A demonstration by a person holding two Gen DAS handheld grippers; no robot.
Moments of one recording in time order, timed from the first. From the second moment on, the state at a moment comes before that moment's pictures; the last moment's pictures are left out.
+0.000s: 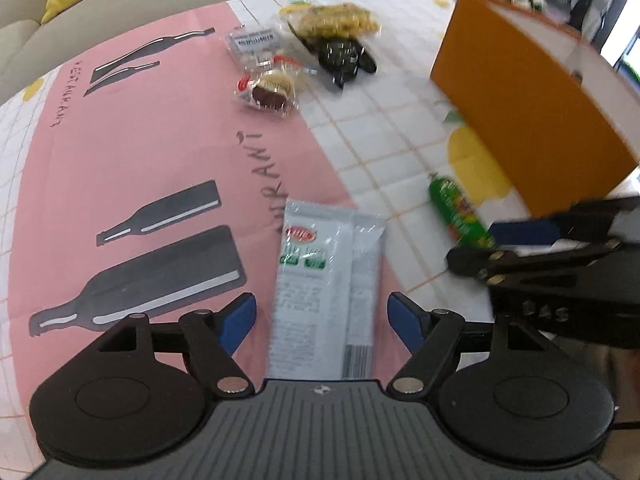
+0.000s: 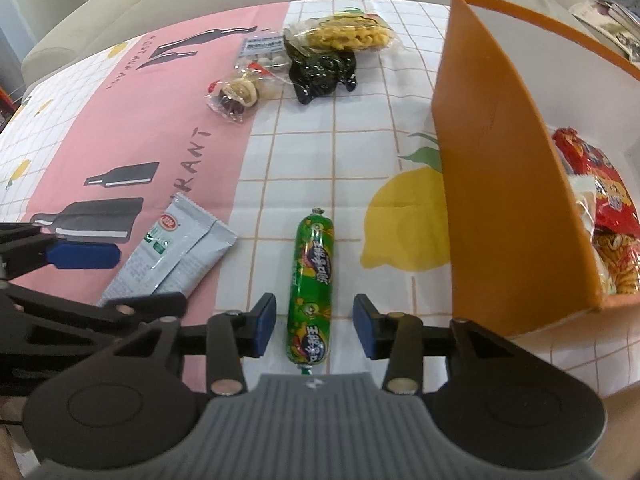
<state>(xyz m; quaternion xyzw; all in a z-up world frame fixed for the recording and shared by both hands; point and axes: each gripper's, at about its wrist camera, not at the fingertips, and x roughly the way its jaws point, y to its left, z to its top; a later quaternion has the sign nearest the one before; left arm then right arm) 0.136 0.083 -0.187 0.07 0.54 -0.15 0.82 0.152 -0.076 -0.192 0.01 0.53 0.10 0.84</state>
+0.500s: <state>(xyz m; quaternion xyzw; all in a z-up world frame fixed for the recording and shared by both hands) 0.131 0.080 -0.185 0.09 0.52 -0.16 0.83 0.148 -0.071 -0.193 -0.02 0.50 0.11 0.86</state>
